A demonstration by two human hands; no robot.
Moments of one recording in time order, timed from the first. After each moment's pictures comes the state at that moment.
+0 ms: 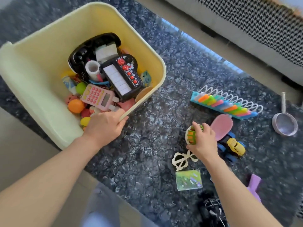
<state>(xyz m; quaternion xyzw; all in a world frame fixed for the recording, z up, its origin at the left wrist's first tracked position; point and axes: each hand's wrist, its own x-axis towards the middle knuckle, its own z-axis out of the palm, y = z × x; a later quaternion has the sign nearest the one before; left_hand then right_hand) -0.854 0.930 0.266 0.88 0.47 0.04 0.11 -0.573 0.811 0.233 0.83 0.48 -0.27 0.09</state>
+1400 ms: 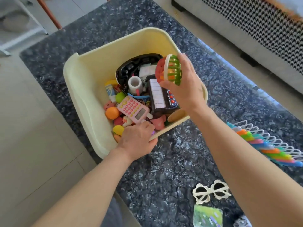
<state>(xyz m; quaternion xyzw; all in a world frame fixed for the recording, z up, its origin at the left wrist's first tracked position) -0.855 0.938 0.272 0.86 0.51 0.06 0.03 -0.697 1.034 0.329 0.66 0.64 -0.26 -0.28</state>
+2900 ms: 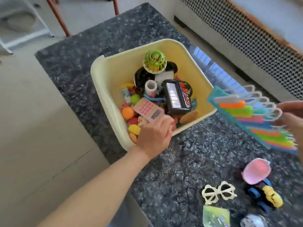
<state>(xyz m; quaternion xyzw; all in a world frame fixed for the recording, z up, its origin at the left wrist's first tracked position) -0.874 0.931 0.285 0.80 0.52 0.27 0.12 -0.597 0.911 0.434 0.76 0.49 -0.30 -0.29</state>
